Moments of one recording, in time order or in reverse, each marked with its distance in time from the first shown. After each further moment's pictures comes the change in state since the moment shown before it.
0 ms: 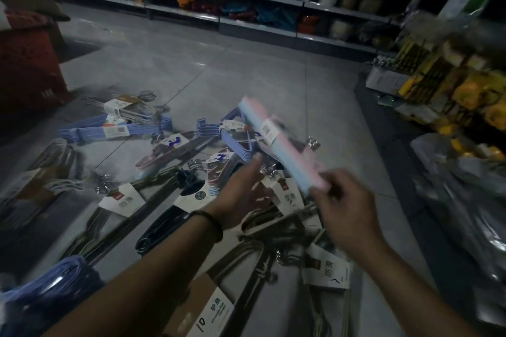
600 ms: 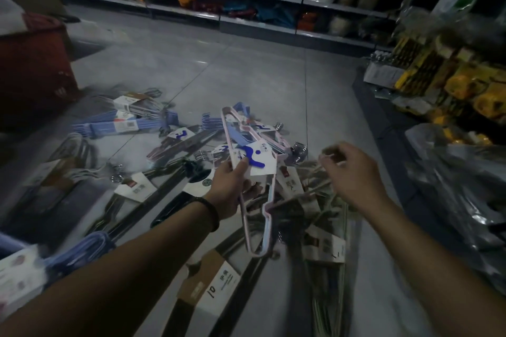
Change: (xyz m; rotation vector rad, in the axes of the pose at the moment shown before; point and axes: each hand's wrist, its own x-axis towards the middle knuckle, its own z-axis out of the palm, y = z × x) left_hand -0.035 -0.005 -0.004 -0.145 0.348 -0.013; right_hand 0.021 -0.021 -0.030 -0.228 -0.035 0.200
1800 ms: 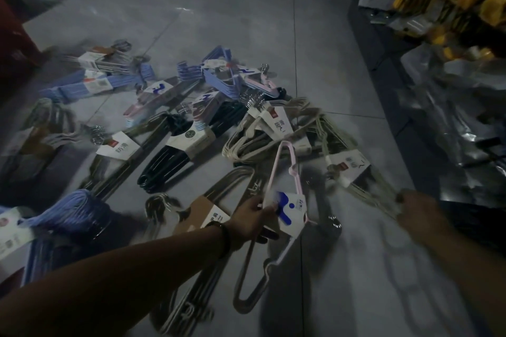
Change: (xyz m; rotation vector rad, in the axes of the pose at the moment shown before) left_hand -0.068 -0.172 -0.001 0.663 -0.318 -0.310; right_hand -0.142 0.297 -0.029 -0.608 -0.310 0.457
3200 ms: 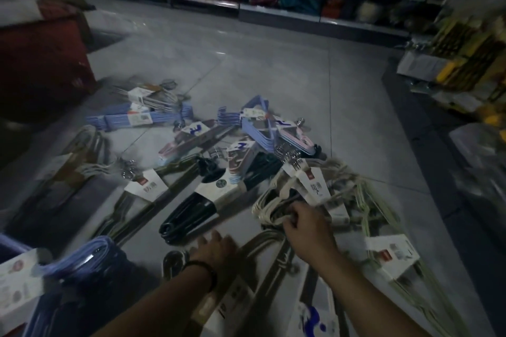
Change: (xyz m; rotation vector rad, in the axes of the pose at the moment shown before) left_hand 0.056 -0.038 -0.150 1.012 0.379 -0.174; right_hand -0.009 -0.336 -0.012 0.398 -0.103 -0.530
